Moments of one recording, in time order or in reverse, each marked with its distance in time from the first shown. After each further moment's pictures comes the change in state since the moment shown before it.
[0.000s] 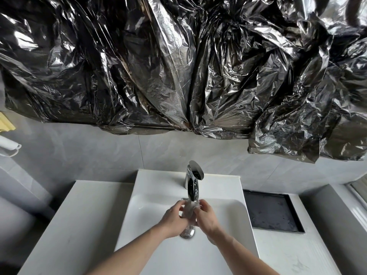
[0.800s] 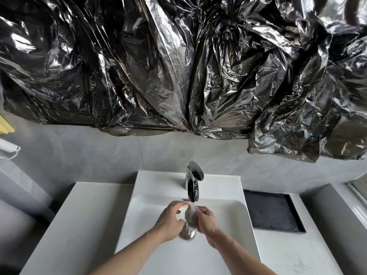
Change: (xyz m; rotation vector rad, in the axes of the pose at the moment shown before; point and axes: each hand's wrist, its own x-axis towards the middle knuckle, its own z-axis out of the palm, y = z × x) left_hand -0.004 -0.014 -0.011 0.116 0.039 0.188; right_hand -0.001 0.007 0.002 0.015 0.044 0.136
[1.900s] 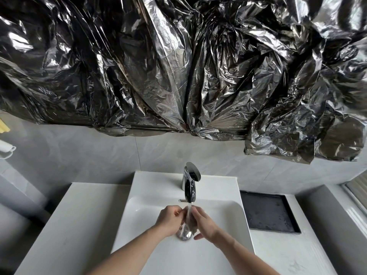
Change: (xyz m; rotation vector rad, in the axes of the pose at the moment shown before) left_hand 0.012 0.012 0.008 -0.009 0.084 -0.157; right_hand 0.009 0.007 -0.017 -0.338 -0.179 -0.021
